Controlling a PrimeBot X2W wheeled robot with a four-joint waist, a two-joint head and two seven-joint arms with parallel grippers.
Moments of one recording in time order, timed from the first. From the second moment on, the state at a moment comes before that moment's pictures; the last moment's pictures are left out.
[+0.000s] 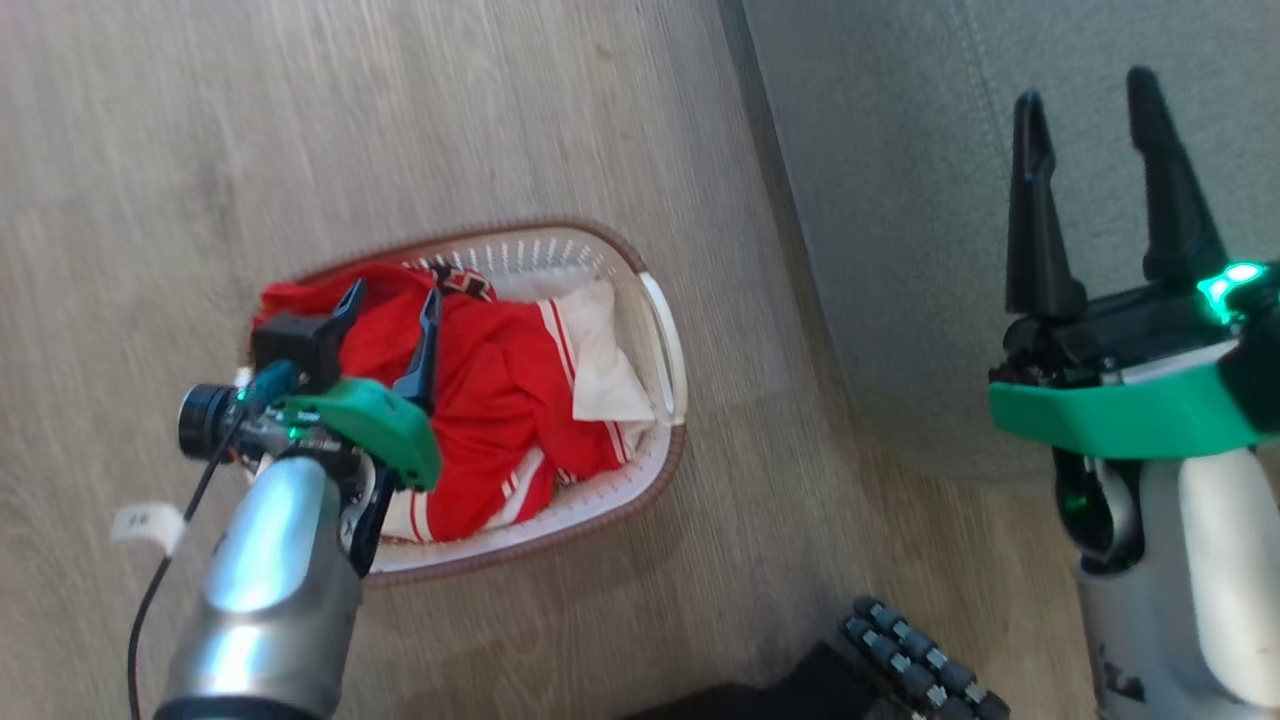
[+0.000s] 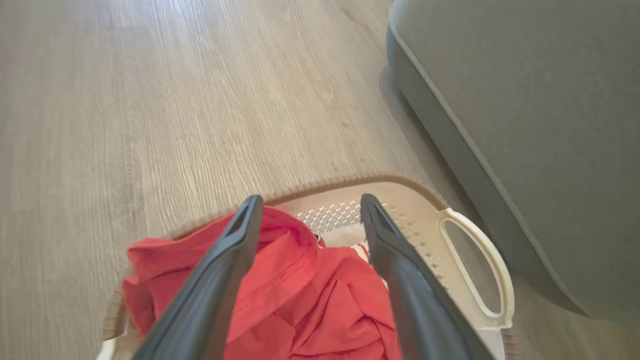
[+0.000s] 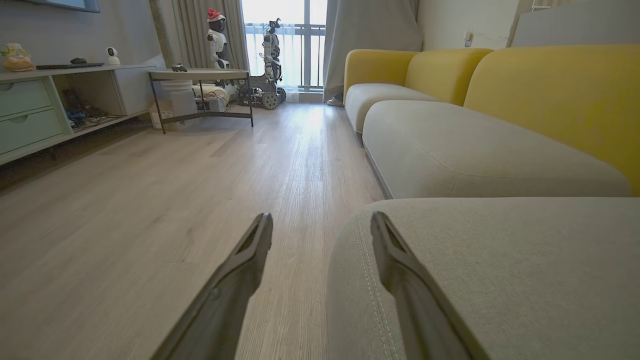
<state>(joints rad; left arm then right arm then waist) -0.53 0.07 -0.18 0.78 -0.13 -0.12 -0.25 -0.31 -0.06 0.05 -0.14 0.16 0.12 -0.25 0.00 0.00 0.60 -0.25</state>
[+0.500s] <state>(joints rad) -0.78 0.09 -0.25 1.13 -0.11 -0.12 -0.17 -0.41 -0.06 0.06 -0.21 0.18 0.12 -0.26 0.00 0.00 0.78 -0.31</state>
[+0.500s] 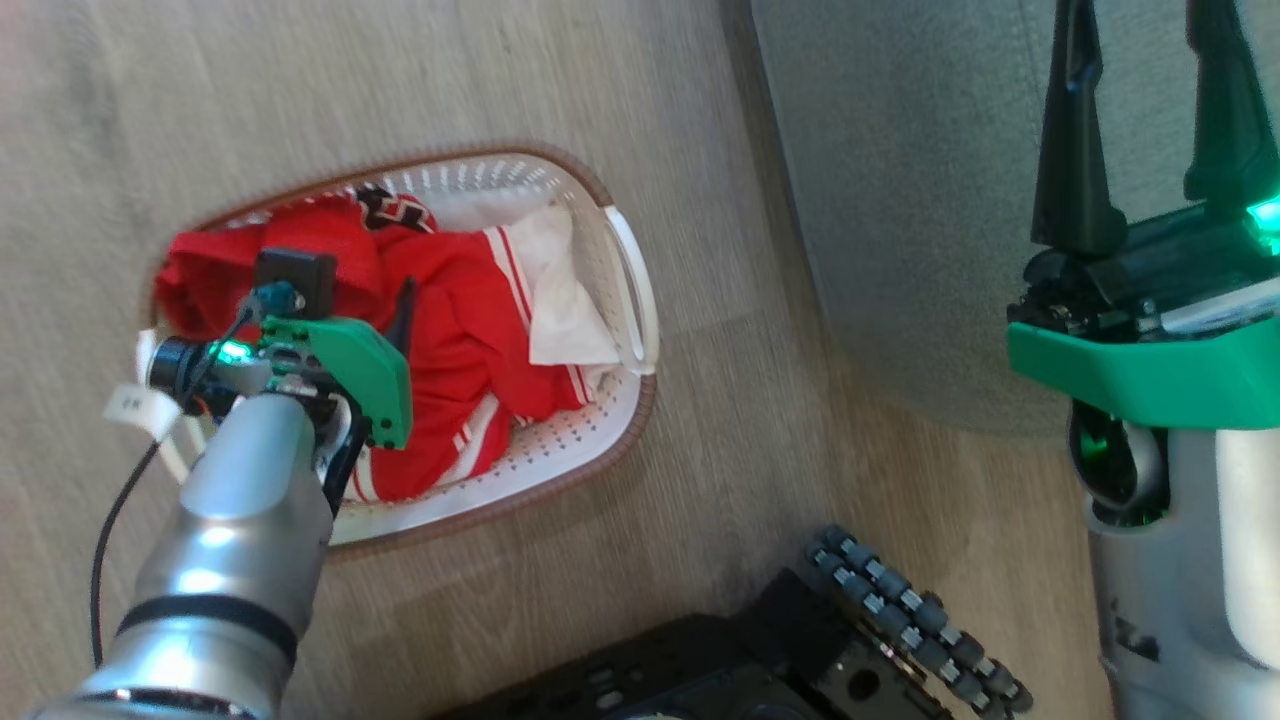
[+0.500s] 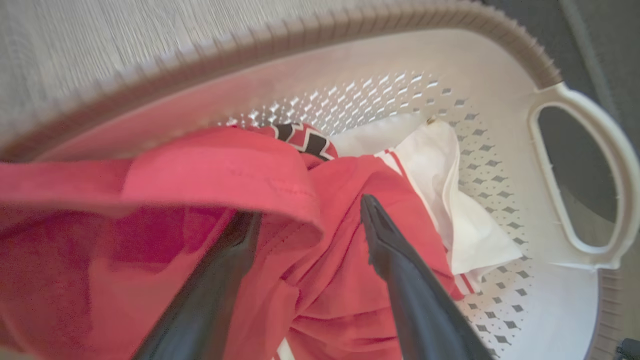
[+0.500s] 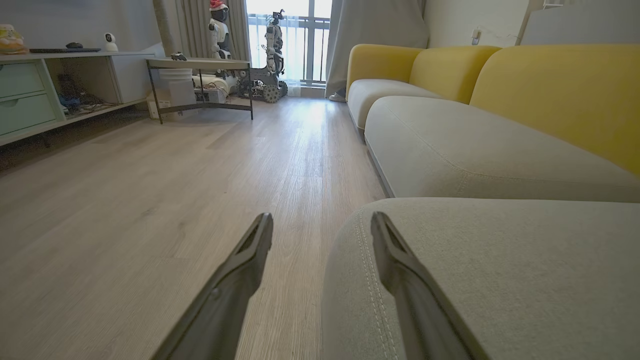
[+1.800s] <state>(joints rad) -0.96 0.12 -0.49 1.28 -0.27 -0.12 0.06 -0.49 -0.06 0.09 -0.22 0.22 0.12 -0.26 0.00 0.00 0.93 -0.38</state>
